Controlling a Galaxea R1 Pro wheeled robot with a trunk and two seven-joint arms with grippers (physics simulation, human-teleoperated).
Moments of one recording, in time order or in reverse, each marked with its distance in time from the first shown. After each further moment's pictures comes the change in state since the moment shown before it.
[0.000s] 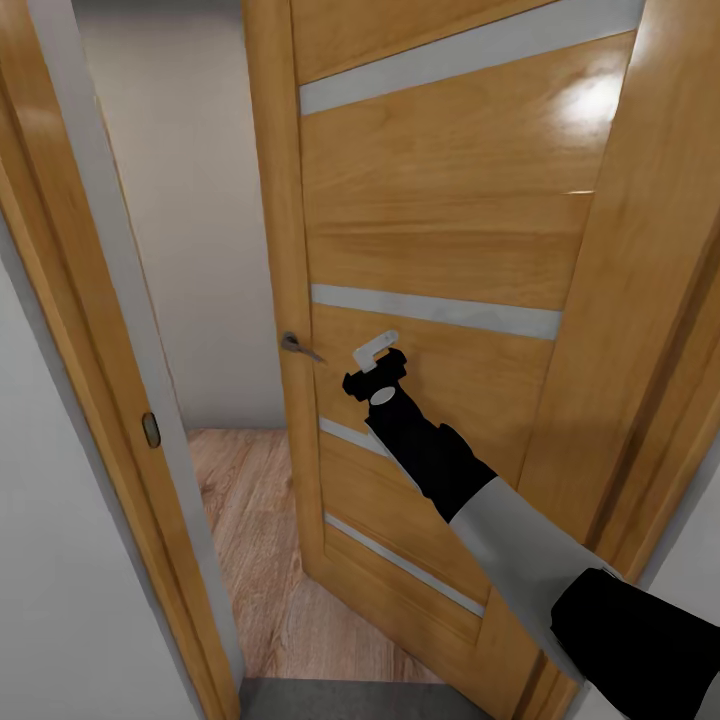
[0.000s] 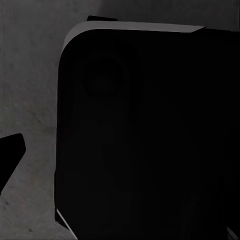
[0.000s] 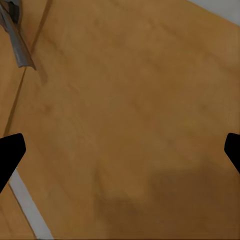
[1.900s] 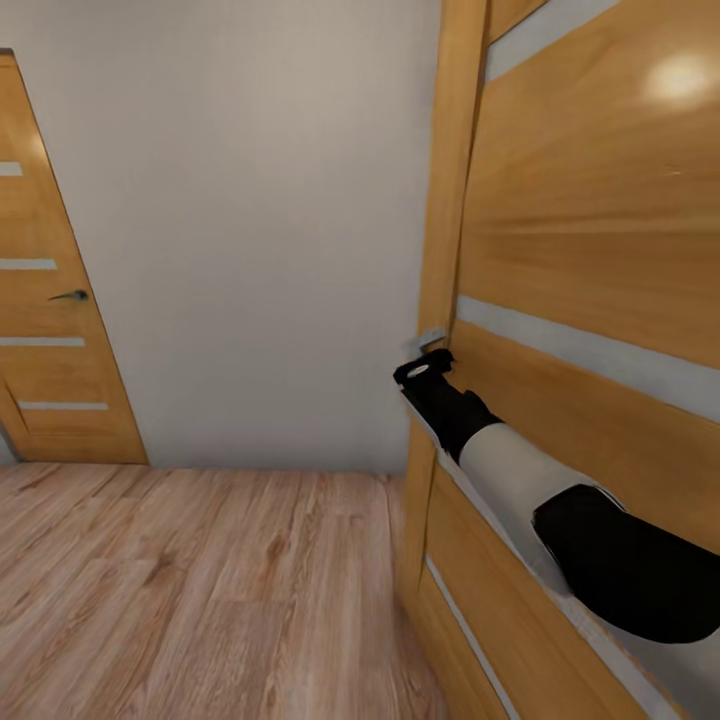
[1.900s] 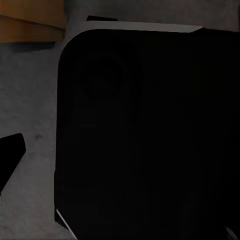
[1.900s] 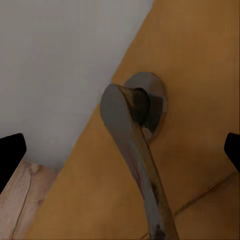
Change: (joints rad) left arm 0.000 0.000 0.000 0.000 0.000 0.000 -0.001; right arm -0.221 0.000 -0.179 0.529 -0.001 -0.136 -0.067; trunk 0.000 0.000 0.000
